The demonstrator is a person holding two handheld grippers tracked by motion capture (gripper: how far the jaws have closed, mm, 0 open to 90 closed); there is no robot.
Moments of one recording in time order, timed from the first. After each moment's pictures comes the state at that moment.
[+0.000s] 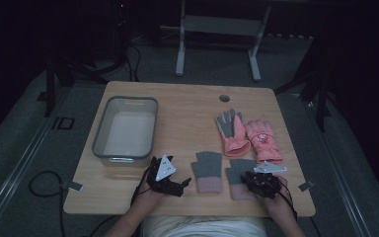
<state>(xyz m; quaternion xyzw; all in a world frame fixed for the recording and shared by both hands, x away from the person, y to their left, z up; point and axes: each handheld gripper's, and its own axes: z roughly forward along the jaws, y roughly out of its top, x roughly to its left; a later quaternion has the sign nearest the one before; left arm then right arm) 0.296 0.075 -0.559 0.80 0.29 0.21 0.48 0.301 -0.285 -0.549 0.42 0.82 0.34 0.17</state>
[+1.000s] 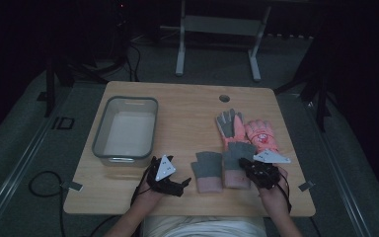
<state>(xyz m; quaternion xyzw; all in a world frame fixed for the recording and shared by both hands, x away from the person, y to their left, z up) 0.296 0.075 -0.559 0.80 0.29 0.21 0.48 0.299 -0.255 -0.485 0.42 0.78 0.39 0.22</state>
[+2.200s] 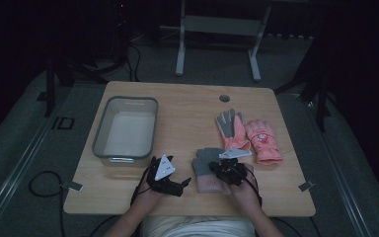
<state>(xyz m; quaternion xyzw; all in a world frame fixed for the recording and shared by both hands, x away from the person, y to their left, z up) 0.297 0.076 -0.559 0.80 0.29 0.21 0.49 0.321 -0.178 -0.515 0.40 0.83 0.38 0.13</state>
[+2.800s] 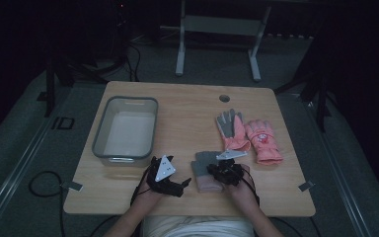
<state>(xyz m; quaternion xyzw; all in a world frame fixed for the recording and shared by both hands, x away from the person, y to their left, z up) 0.295 0.074 -0.559 0.80 0.29 0.22 0.48 0.332 -0.177 -0.540 0.39 0.84 0.36 0.11</state>
